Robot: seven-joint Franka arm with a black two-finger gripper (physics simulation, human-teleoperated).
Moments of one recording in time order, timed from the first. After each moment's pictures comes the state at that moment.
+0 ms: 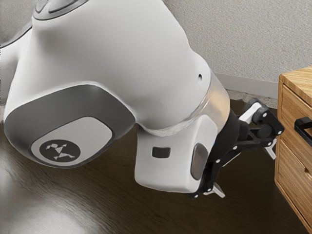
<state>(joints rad) -1.08 -0.19 0.31 -1.66 0.27 1.91 1.36</state>
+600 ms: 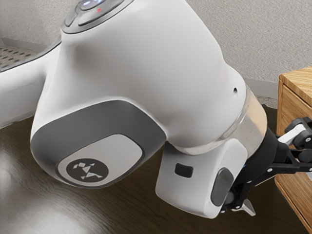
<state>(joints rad) -1.08 -0.13 0.28 -1.62 0.18 1.98 1.54</state>
